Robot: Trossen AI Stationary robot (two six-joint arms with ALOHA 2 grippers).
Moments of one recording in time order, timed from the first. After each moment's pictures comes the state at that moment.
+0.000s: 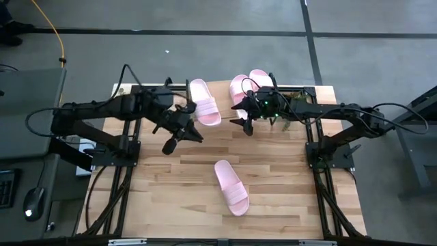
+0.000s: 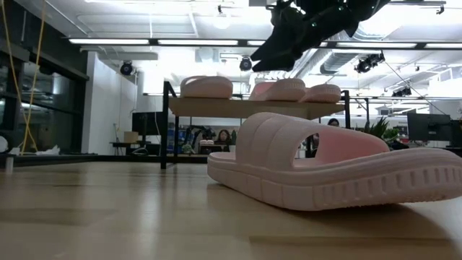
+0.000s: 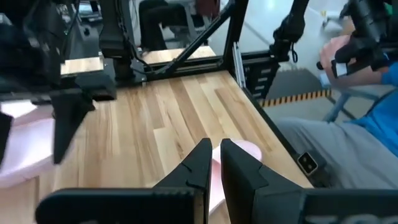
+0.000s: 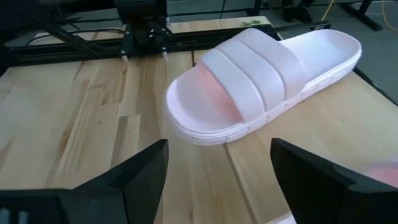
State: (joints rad) left arm 0.19 1.21 1.28 -0.54 0.41 0.13; right arm -0.32 1.38 0.97 -0.04 -0.19 -0.08
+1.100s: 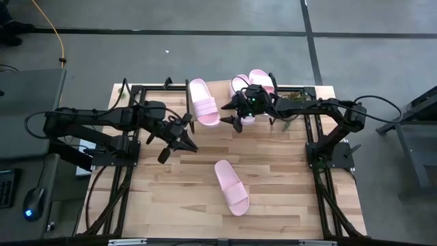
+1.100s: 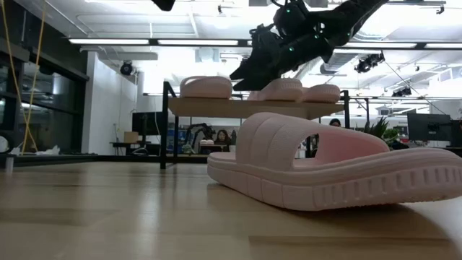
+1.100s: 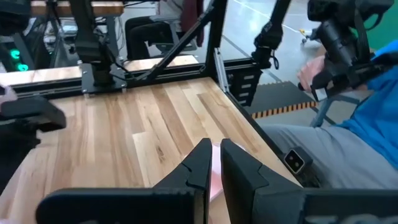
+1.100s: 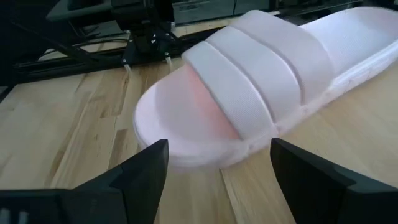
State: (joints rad) left arm 0.14 1.07 0.96 -0.26 0.44 0.08; right arm -0.37 1.61 1.01 0.17 -0.32 -0.02
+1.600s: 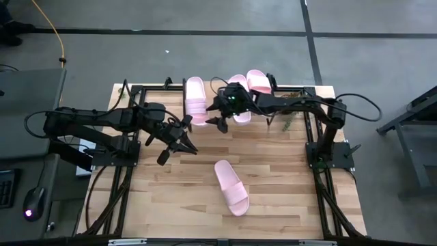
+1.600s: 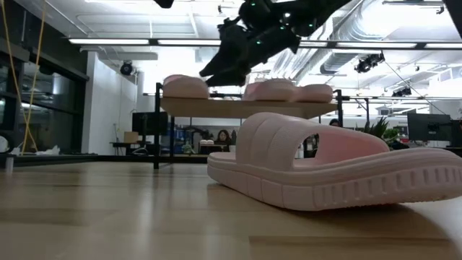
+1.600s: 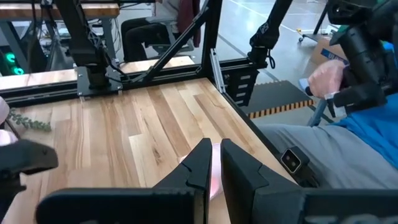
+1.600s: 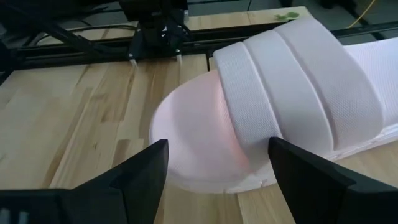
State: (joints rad) left arm 0.12 1.07 0.96 -0.25 0.43 0.08; right arm -0.31 1.83 1.36 -0.08 -0.30 -0.09
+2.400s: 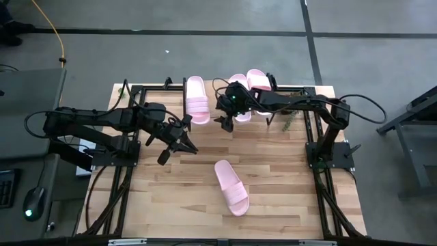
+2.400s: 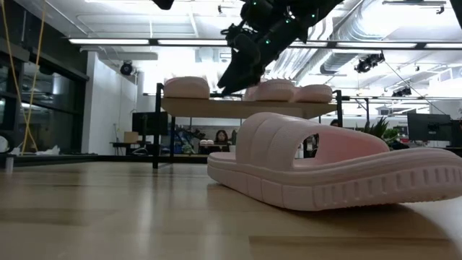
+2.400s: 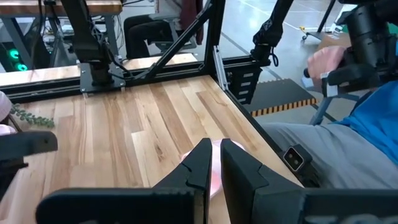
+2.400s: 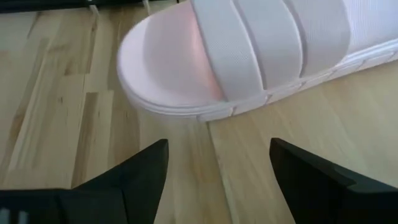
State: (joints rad) left arm 0.12 1.07 0.96 -0.26 0.41 0.08; right arm -0.31 1.78 1.39 -0.32 -0.17 -0.13
